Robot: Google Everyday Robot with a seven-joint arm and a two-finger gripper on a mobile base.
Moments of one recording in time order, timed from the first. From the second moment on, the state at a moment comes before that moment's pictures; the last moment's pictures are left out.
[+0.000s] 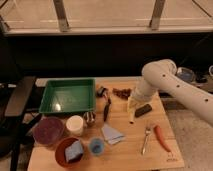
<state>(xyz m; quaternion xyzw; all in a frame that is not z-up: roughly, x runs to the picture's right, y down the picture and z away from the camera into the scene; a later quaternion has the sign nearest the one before) 0.151 0.090 0.724 -0.17 -0.27 -0.55 0.77</state>
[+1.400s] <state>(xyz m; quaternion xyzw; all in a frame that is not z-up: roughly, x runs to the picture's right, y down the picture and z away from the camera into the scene) -0.025 0.061 0.654 -0.09 -0.27 -0.73 0.63</state>
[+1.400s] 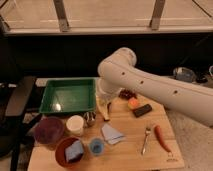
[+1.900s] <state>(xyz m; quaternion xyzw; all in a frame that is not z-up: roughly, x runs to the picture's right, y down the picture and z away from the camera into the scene) -0.129 0.078 0.656 -0.11 -0.30 -0.76 0.57</state>
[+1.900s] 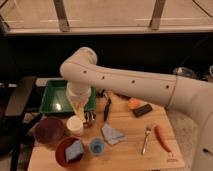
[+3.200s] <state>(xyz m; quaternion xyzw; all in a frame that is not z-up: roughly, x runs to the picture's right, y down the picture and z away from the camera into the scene) -0.232 0.107 0.684 -0.05 -0.40 -0.78 0.47</state>
